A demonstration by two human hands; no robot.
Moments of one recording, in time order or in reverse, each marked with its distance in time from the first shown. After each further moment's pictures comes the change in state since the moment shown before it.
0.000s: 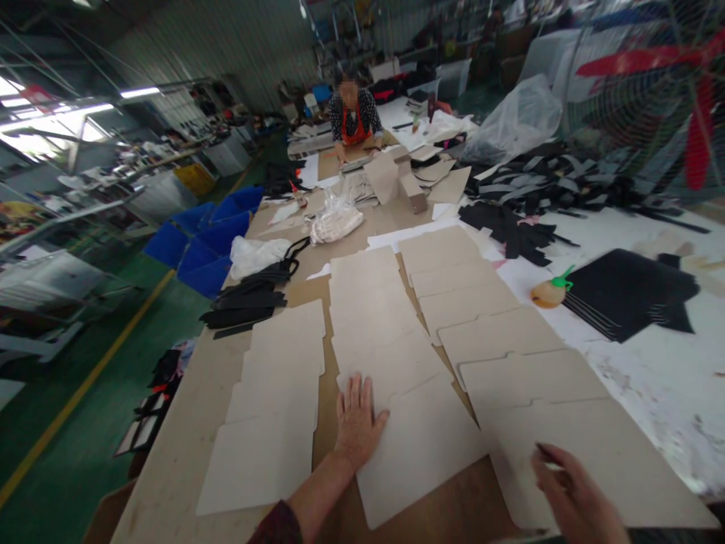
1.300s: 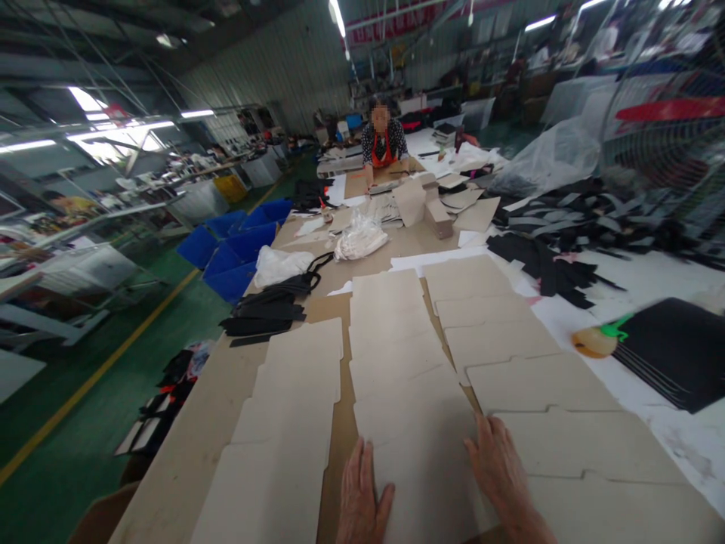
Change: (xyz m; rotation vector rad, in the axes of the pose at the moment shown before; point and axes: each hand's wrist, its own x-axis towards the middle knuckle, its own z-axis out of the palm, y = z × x) left_hand -0.060 -0.036 0.038 -0.179 0.202 -0.030; right_hand 0.073 -0.085 0.138 -0.389 -0.046 -0.513
